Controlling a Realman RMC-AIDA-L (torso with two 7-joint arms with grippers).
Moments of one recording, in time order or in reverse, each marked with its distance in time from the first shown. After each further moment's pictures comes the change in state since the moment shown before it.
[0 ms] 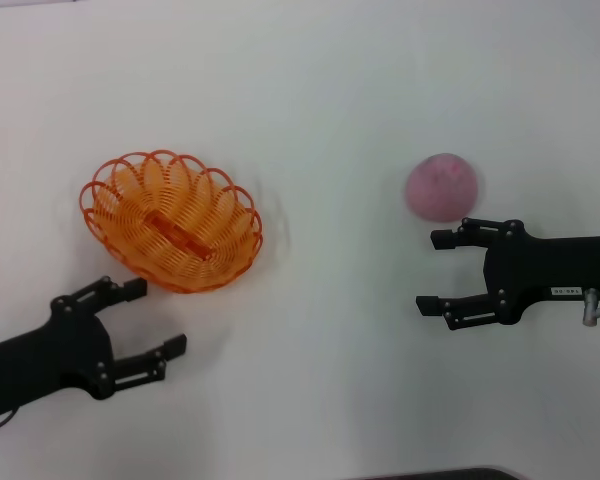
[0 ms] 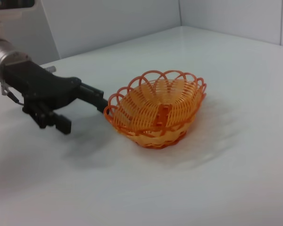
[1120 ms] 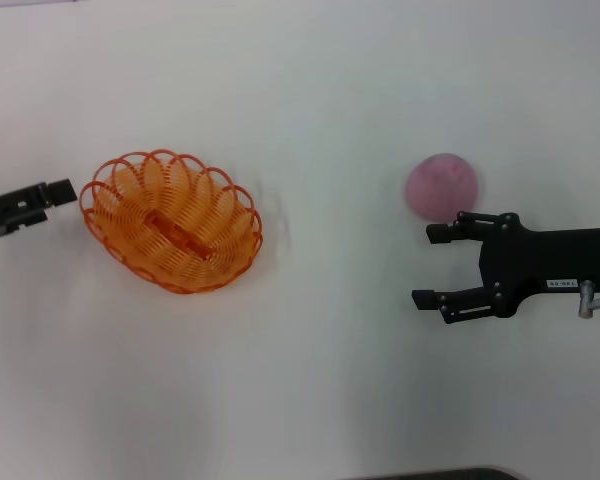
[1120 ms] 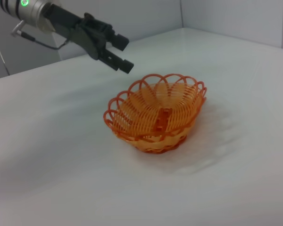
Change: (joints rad) left arm -0.125 0.078 -0.058 0.246 0.035 -0.028 -1.211; right arm 0.018 0.000 0.001 -0.002 -0.003 0.000 0.011
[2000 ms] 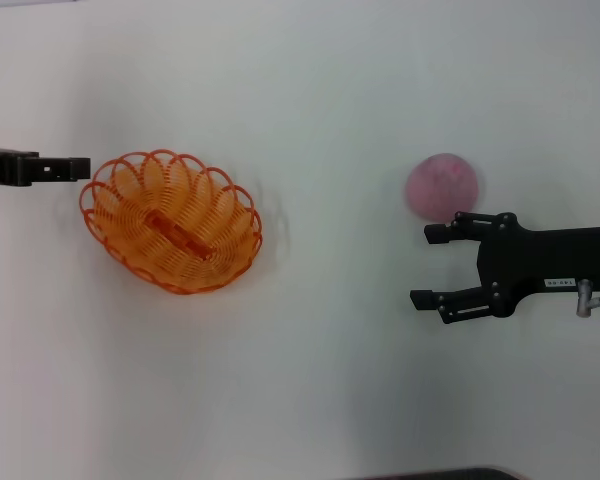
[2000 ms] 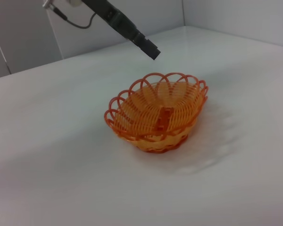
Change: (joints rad) left arm -0.107 -0.024 0.266 0.267 0.193 -0.139 -0.047; right arm 0.006 0.000 -0.008 0.000 -0.002 0.003 0.009
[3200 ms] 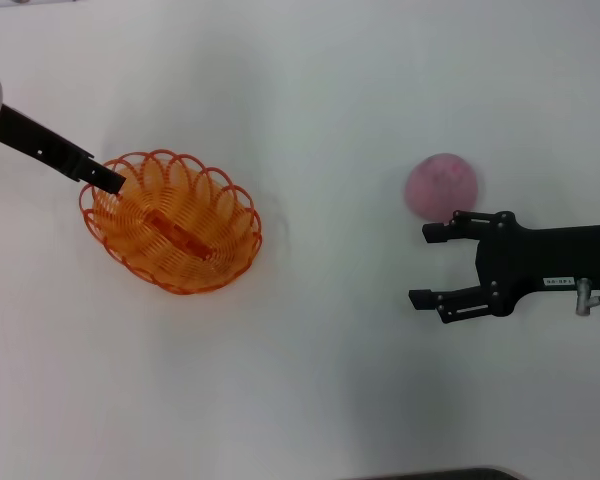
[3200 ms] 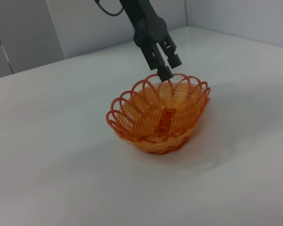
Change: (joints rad) left arm -0.294 -0.007 0.249 -0.065 0.432 -0.012 -0.138; right arm 0.004 0.000 -0.004 -0.003 0.000 -0.004 0.000
